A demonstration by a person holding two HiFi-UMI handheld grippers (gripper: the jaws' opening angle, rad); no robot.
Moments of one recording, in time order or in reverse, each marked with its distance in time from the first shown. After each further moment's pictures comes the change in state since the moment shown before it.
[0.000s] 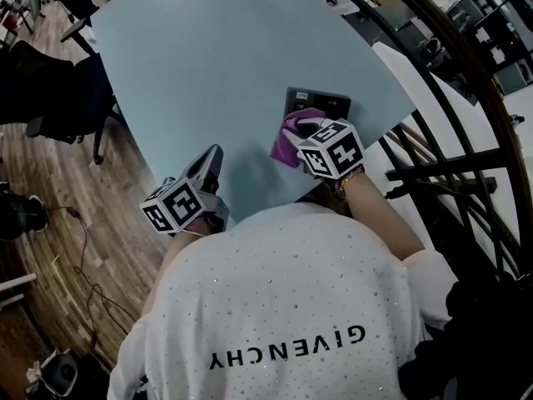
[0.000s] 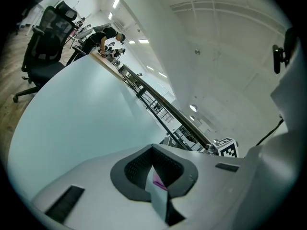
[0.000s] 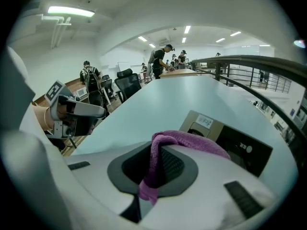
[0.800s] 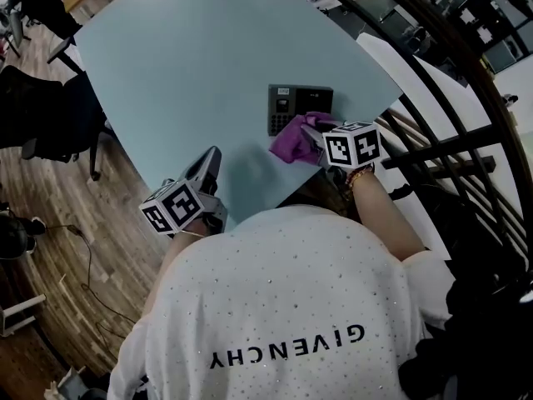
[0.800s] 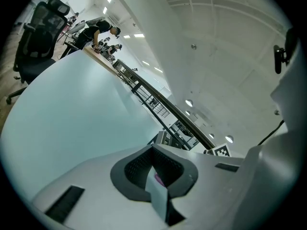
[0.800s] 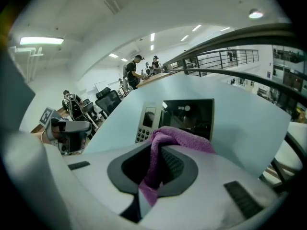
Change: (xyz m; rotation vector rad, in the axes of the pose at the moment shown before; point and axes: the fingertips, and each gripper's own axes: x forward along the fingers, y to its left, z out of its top) left arm 0.013 -0.020 -0.014 0.036 0.057 -0.045; right arm -0.042 -0.057 -0.048 0.354 -0.110 -0.079
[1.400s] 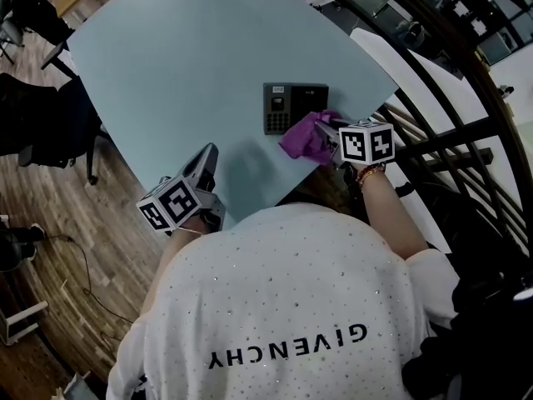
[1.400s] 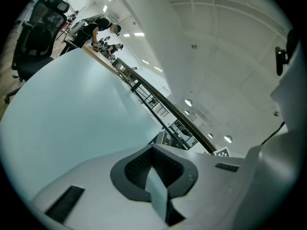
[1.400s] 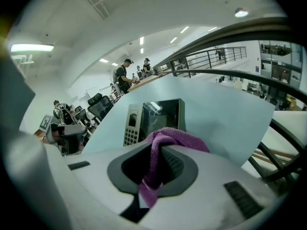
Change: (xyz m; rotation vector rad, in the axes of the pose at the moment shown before) left arm 0.008 0.007 0.003 -0.003 0.011 -0.011; right arm -0.021 -0.032 -0.008 0.108 -0.039 -0.047
